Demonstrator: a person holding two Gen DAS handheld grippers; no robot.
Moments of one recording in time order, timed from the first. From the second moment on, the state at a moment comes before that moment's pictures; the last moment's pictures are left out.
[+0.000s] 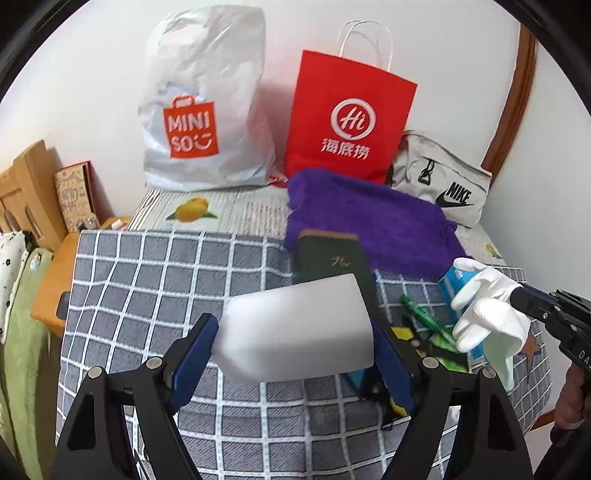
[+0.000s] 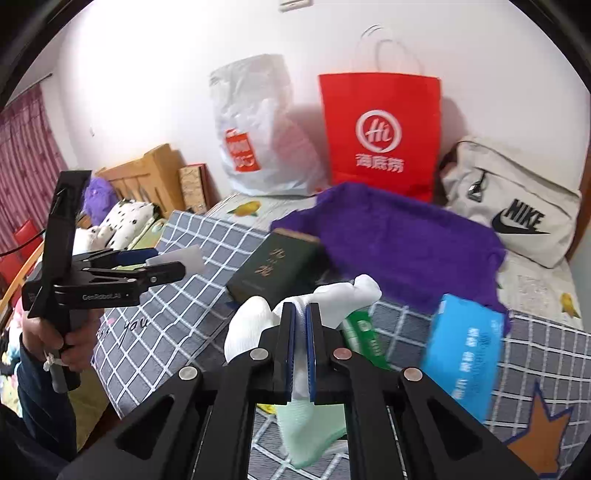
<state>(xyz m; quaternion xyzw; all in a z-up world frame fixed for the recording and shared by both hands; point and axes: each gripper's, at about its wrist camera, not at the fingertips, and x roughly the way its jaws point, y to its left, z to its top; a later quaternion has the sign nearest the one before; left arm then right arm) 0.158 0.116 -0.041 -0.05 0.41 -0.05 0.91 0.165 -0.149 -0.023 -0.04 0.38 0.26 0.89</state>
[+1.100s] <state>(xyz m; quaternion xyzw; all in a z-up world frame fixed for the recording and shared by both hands) 0.311 0.064 -0.032 -0.02 0.42 -0.04 0.91 0.336 -0.229 -0.016 -0.02 0.38 0.18 0.91</state>
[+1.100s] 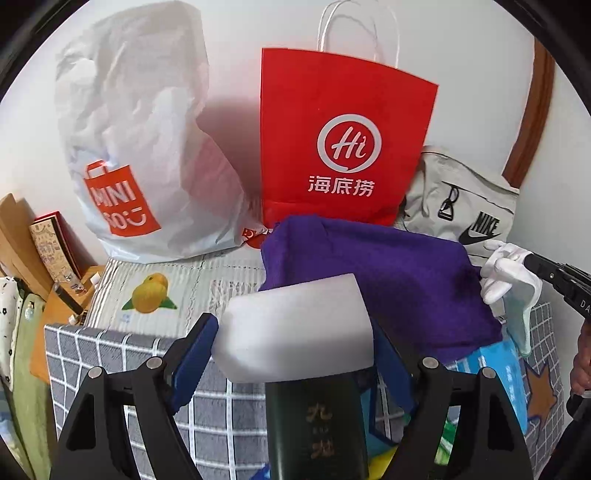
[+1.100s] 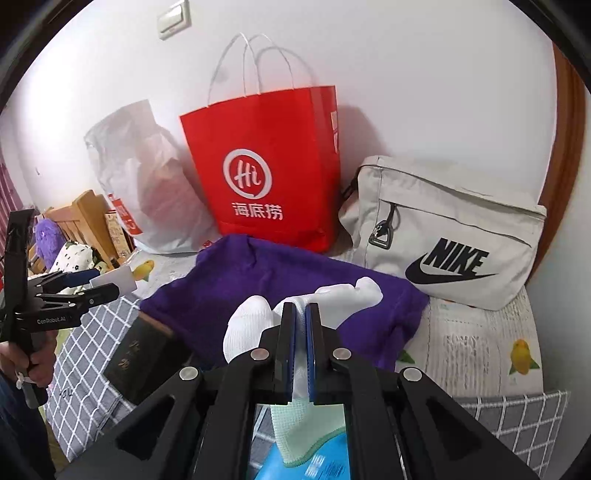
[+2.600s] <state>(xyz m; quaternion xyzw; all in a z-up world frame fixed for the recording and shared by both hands) 0.465 0.003 -0.090 0.03 0.48 -0.05 0.87 0.423 -0.244 -0.079 -0.03 0.43 0.17 0.89</state>
